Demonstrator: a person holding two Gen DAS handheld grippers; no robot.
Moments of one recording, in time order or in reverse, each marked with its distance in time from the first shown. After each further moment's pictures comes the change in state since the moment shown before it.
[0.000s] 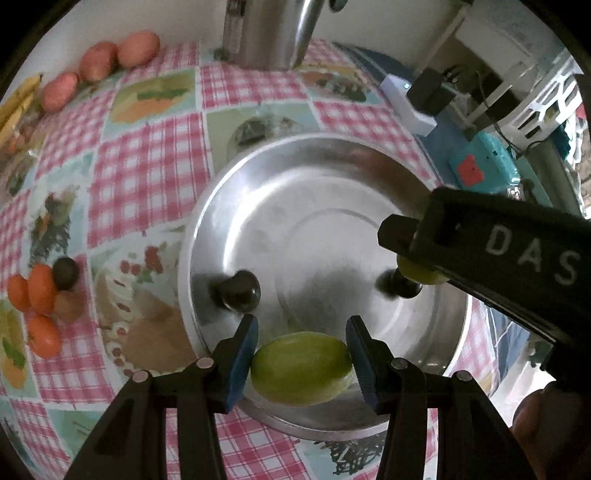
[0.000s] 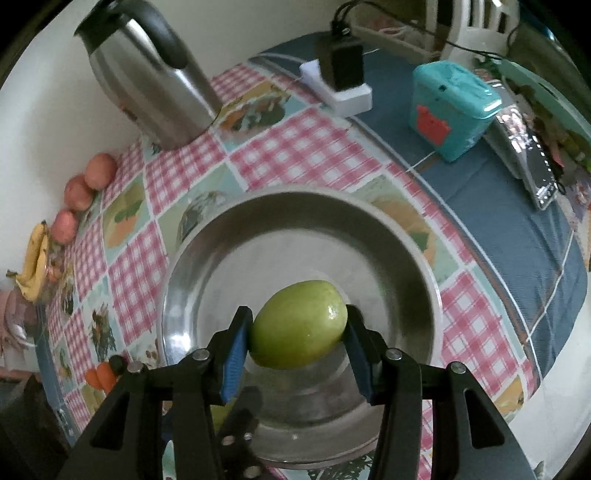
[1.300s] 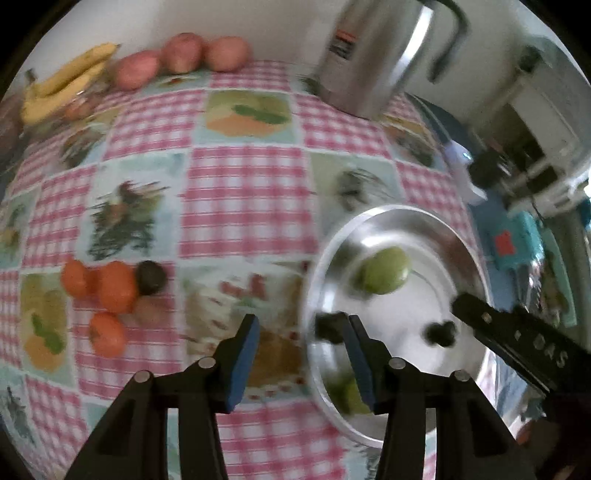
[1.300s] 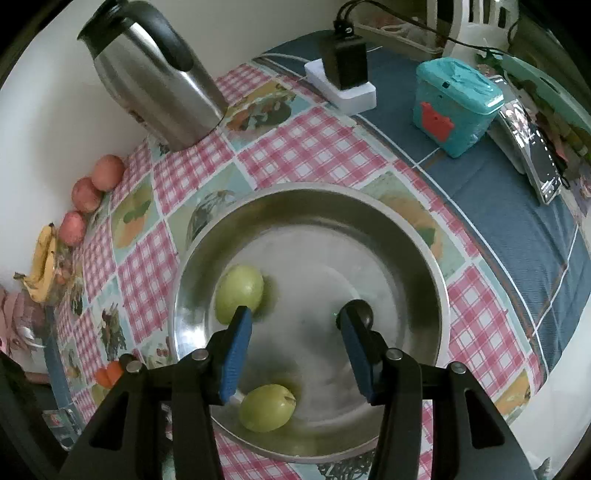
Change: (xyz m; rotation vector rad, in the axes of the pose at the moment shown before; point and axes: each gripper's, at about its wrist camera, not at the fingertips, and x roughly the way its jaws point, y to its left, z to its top) left arm -0.047 0.076 0.016 -0.205 -0.103 0.072; right arm -0.005 0.002 -0.003 0.006 -0.007 0.022
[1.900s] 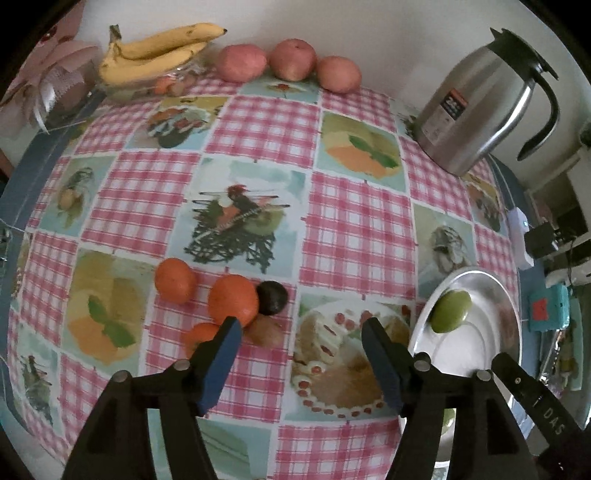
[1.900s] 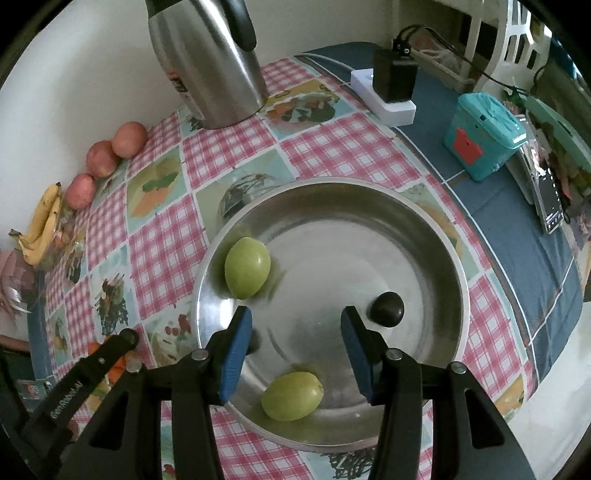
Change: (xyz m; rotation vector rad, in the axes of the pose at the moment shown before) left arm -0.023 0.075 0.014 -0.189 -0.058 0.118; right arm -0.004 0.041 -0.017 -0.132 -0.023 -0.048
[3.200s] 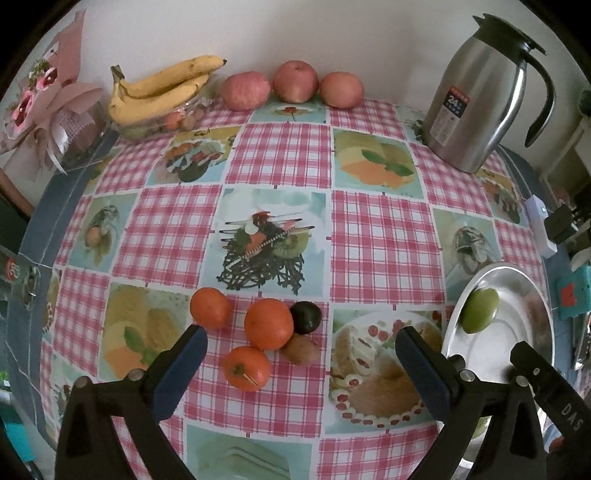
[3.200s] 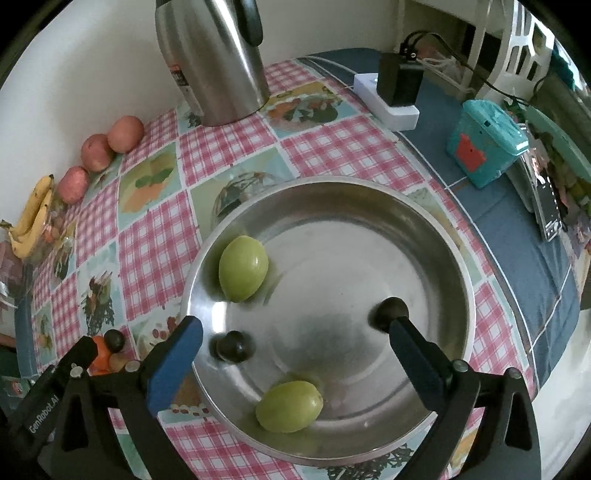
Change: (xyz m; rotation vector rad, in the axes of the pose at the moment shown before) left arm -0.007 -0.002 0.001 0.105 -0.081 0.125; right arm 0.010 0.003 -0.002 -0.017 -0.027 -0.033
